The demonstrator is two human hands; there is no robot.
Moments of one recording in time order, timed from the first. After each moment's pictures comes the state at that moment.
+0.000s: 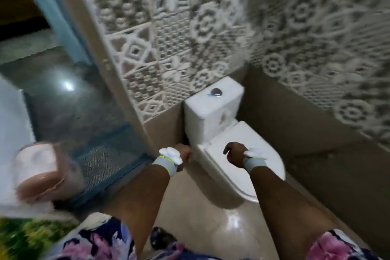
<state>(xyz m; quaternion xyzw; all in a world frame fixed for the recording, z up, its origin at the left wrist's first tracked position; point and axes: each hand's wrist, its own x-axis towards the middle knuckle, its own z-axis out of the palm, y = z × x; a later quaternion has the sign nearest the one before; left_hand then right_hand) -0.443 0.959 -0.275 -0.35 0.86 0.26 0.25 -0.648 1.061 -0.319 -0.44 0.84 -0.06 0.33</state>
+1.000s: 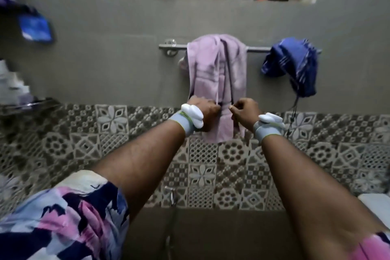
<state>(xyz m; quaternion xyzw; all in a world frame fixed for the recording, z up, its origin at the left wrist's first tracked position) -0.991 1.384 0.142 0.19 0.94 -0.16 -0.23 -1.063 1.545 0.114 -0.14 0.88 -0.40 -0.22</state>
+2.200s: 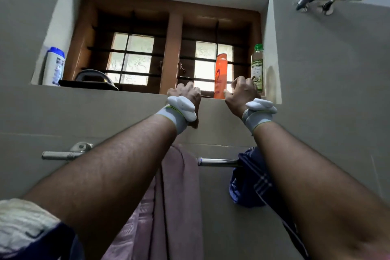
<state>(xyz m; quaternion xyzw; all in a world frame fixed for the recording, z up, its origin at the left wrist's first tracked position) -1.257 1.472 0.411 -0.02 0.88 -0.16 -0.46 -1.340 1.626 0.431 -0.11 0.71 -0.28 -0.63</state>
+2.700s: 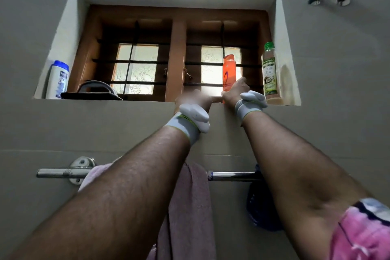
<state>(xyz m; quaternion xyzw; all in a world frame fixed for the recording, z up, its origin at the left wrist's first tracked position) -1.276 1.482 0.419 -0.03 0.86 -0.11 -0.50 -1.378 1.586 0.476 -0.09 0.75 -0.43 -0.49</state>
